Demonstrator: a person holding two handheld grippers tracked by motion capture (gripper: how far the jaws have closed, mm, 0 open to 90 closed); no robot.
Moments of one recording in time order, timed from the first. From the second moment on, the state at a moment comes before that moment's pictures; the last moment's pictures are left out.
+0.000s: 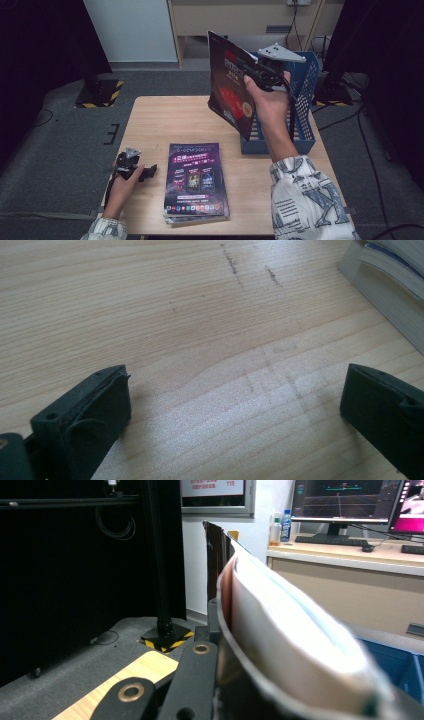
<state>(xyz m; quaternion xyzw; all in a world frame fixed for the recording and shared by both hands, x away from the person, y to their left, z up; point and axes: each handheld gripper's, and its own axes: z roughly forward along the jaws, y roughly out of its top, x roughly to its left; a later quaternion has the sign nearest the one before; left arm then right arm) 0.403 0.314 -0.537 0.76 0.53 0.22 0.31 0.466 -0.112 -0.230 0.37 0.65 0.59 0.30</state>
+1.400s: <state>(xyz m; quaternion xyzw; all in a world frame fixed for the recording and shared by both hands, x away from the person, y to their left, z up) 0.403 0.312 -0.537 0.76 0.53 0.22 0.31 0.457 -0.189 -0.234 0.42 0.62 0.57 0.33</state>
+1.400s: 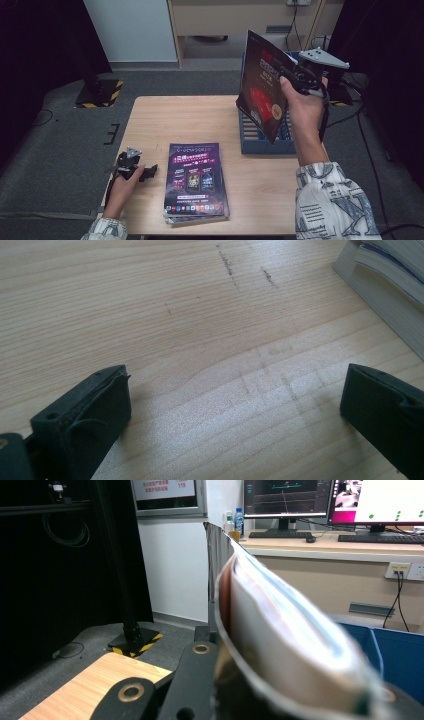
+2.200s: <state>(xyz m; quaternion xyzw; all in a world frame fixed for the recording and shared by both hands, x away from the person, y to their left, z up) 0.404 0.311 -0.537 0.76 0.53 0.22 0.31 0.473 -0.208 -0.246 0.46 0.62 0.53 0.35</state>
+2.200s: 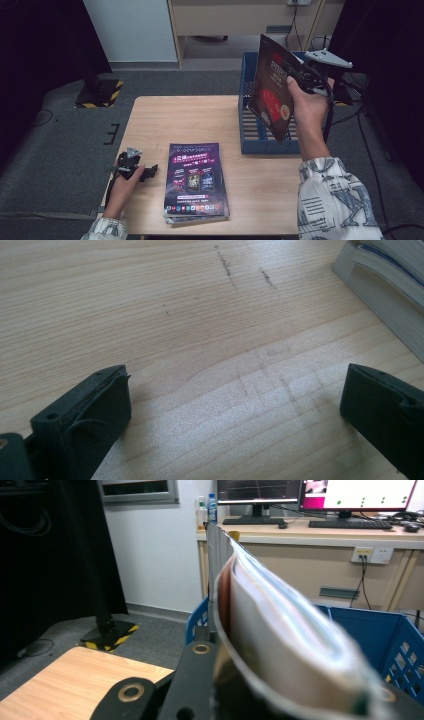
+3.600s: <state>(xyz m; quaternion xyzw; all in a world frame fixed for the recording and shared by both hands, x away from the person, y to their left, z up) 0.403 0.308 -0.537 0.77 0.52 0.21 0.31 0.535 -0.156 -0.337 0.48 0.58 0.52 0.41</state>
